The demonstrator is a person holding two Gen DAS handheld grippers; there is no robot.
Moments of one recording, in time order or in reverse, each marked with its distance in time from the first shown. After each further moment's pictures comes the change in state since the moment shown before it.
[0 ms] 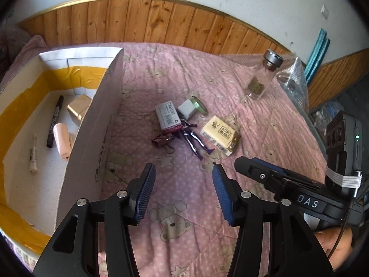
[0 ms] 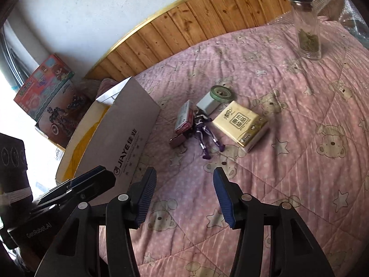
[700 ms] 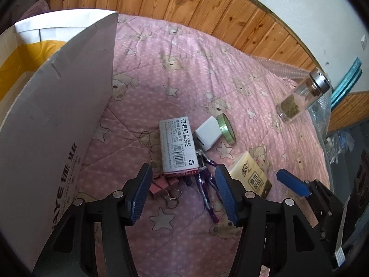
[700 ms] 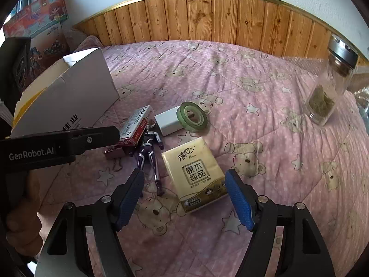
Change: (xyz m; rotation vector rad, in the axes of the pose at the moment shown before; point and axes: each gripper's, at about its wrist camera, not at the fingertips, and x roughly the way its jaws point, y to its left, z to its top) left arm 0.110 0.024 0.056 -0.197 0.081 0.019; right arm 0.064 -0.005 0.050 -0.434 0.053 -0.258
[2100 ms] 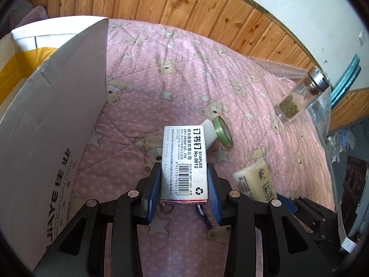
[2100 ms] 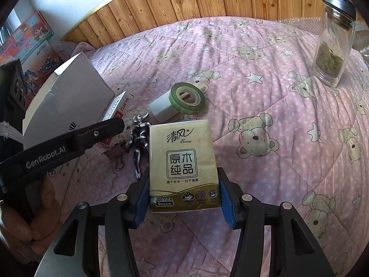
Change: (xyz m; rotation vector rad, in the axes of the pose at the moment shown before) left arm -0.003 -0.009 -0.001 0.025 -0.024 0.000; right arm 0.007 -0.022 -0.009 0.215 0.117 0.142
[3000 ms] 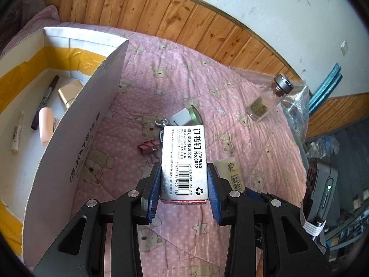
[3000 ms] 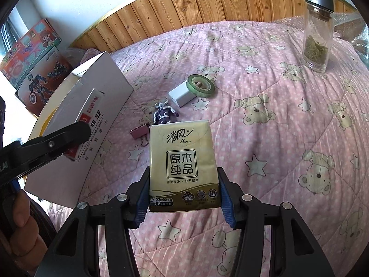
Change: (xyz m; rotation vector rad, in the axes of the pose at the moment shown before) left arm -0.093 -0.003 -0.046 -0.043 -0.055 -0.086; right arm -0.034 0.016 -0.041 0.035 -0.042 0.030
